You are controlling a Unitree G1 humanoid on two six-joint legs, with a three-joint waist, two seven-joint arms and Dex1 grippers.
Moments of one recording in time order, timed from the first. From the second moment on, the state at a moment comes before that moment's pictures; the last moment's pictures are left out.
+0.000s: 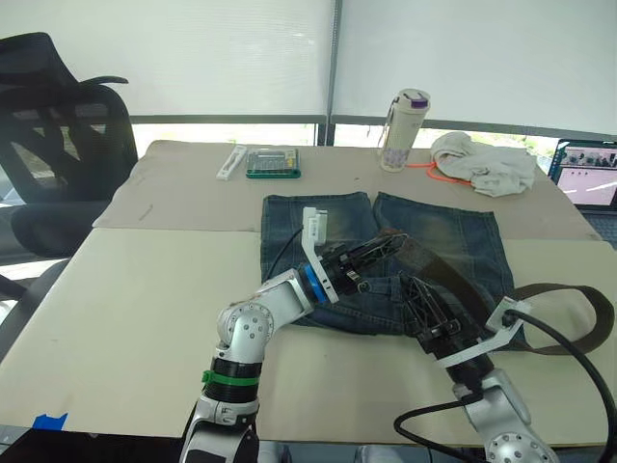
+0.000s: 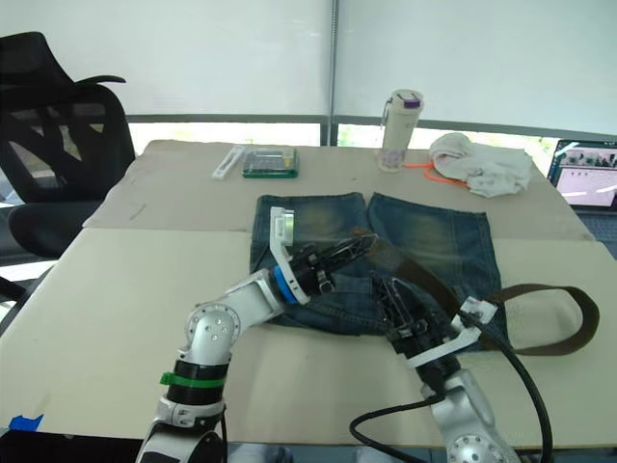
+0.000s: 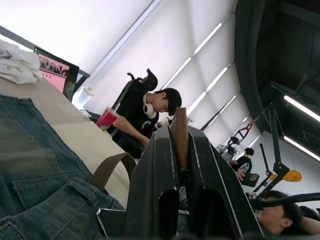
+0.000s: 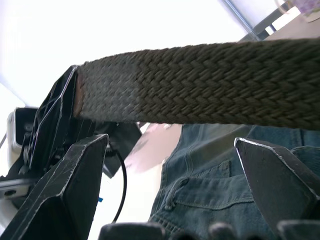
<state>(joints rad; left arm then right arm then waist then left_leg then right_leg) -0.54 -0.09 -0.03 -0.12 -0.91 0.82 -0.53 0.15 0.00 -0.26 -0.56 1.02 0.45 0.37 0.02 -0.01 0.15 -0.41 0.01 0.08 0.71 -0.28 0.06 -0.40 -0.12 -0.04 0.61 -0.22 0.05</state>
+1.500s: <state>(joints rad) -0.49 0.26 -0.31 -0.21 -0.54 0.51 -0.84 0.13 -0.52 -0.55 -0.38 1.40 0.51 0.22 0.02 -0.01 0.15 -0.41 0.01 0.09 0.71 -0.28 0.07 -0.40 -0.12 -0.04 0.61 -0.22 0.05</state>
